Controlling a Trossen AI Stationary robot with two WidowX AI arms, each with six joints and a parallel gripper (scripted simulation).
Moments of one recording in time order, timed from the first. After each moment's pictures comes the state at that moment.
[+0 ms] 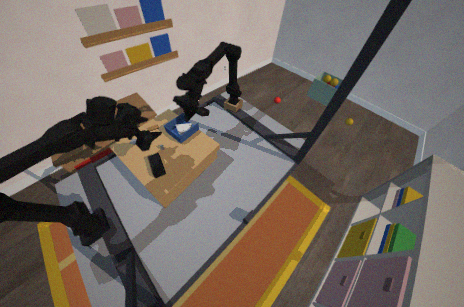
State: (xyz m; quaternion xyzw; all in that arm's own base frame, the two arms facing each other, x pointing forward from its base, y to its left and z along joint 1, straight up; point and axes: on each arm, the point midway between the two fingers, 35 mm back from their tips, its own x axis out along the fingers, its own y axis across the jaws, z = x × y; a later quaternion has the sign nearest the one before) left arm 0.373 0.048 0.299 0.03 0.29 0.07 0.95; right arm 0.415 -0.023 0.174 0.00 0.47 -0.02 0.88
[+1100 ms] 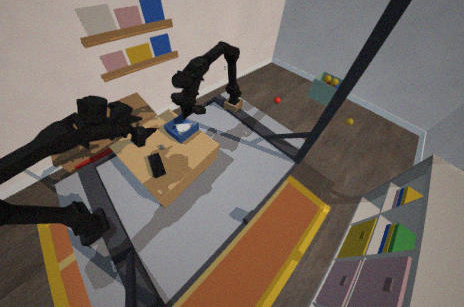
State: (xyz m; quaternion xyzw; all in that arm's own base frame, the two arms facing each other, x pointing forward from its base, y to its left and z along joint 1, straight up) left arm 0.361 0.066 0.304 -0.02 0.27 0.10 0.96; right arm 0.419 -0.034 0.188 0.03 0.49 -0.05 0.87
